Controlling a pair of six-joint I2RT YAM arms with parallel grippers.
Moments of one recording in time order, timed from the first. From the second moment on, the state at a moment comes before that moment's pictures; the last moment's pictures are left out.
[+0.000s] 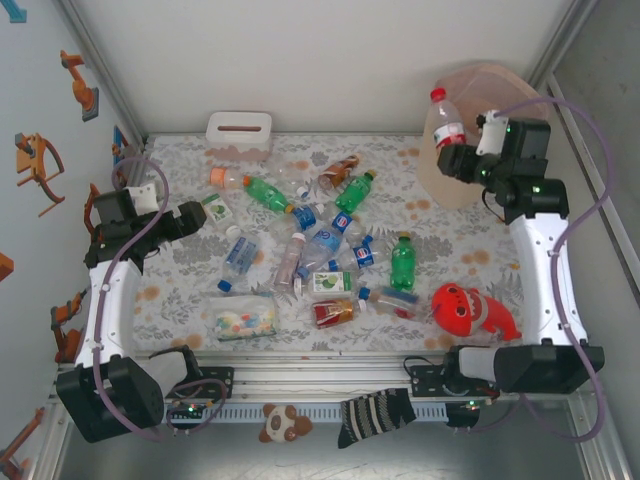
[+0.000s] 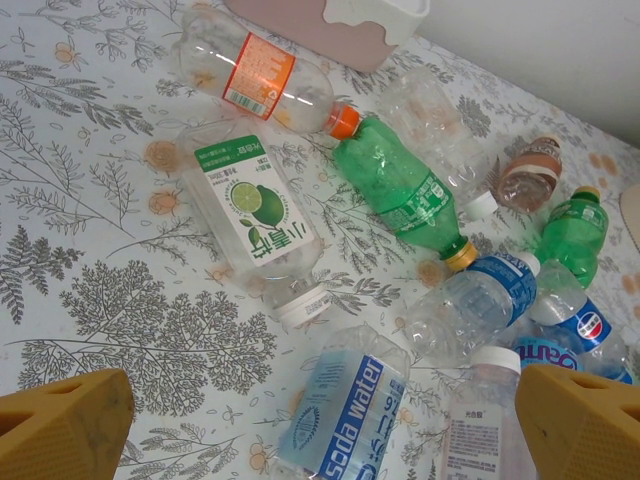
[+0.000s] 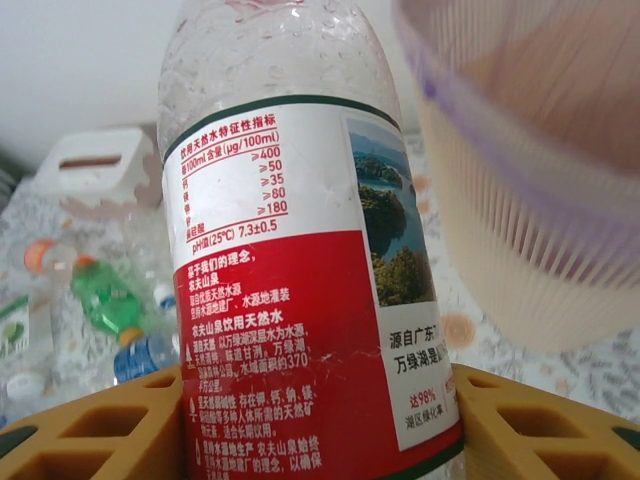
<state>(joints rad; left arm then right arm) 0.19 1.08 0.91 -0.57 0.46 -0.18 -0.01 1.31 1.56 -0.80 -0.30 0.14</state>
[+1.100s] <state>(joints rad) 0.19 1.07 0.89 -0.57 0.46 -0.19 -0.10 1.93 2.11 -0.81 -0.01 0.21</state>
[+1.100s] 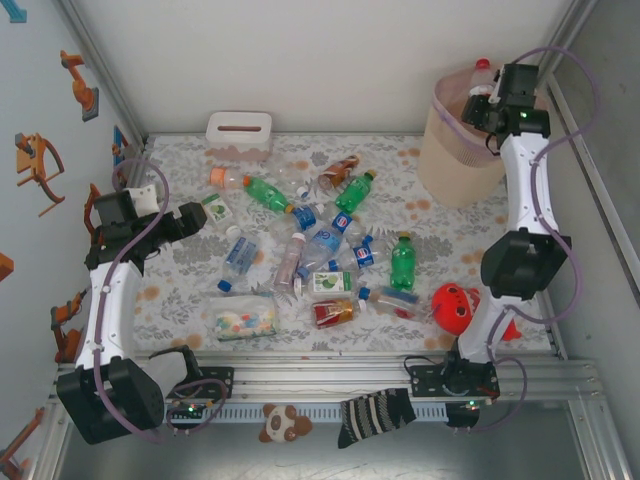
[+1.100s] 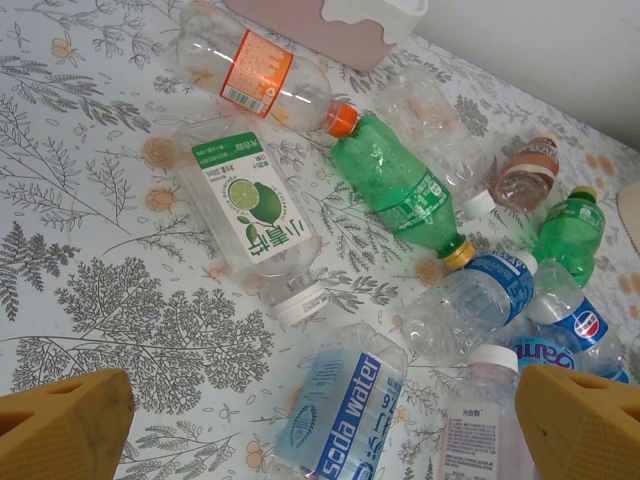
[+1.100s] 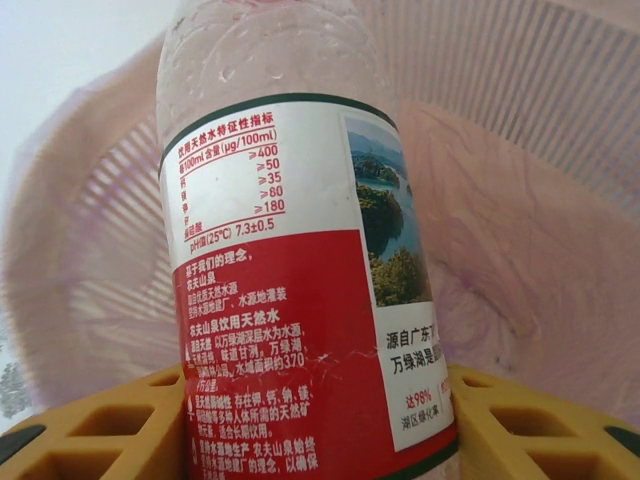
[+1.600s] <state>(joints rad) 0.19 1.07 0.89 -0.57 0.46 -0.19 -0.10 1.97 2.12 -0.81 0.05 0.19</state>
